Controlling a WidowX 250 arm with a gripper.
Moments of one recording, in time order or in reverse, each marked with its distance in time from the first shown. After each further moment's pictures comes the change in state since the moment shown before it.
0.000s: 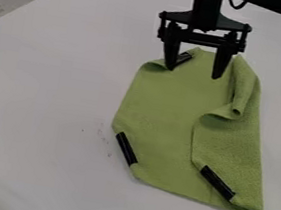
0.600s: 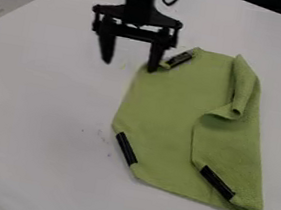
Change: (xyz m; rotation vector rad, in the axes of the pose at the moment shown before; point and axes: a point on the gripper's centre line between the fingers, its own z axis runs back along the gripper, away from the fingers) arm -0.014 0.085 0.010 0.113 -0.057 0.106
